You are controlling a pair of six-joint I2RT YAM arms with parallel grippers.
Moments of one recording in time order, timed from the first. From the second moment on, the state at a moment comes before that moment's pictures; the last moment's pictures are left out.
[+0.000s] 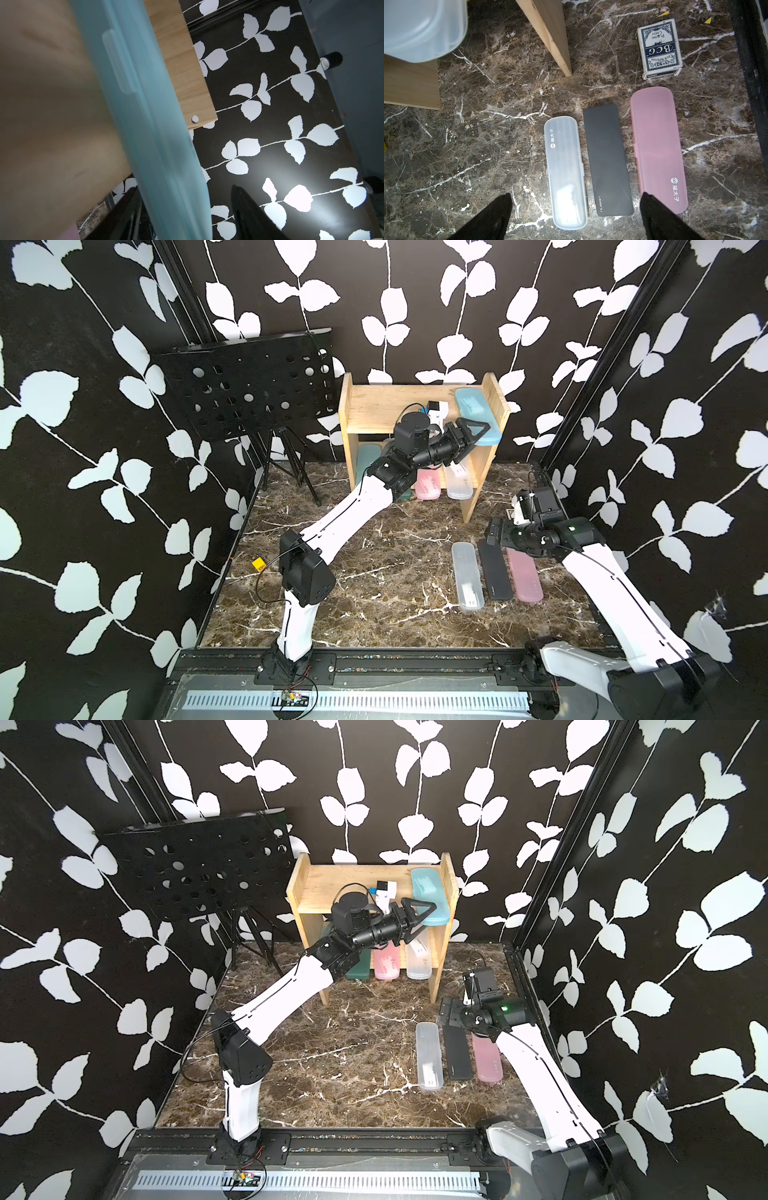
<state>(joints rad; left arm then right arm) -0.78 1.99 2.11 -0.05 0.44 -1.21 0.26 1.14 1.16 -1.02 -0.02 0.42</state>
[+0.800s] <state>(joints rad) -0.79 1.98 2.09 -0.04 0.44 -1.18 0.26 1.09 1.19 -1.03 -0.05 0.41</state>
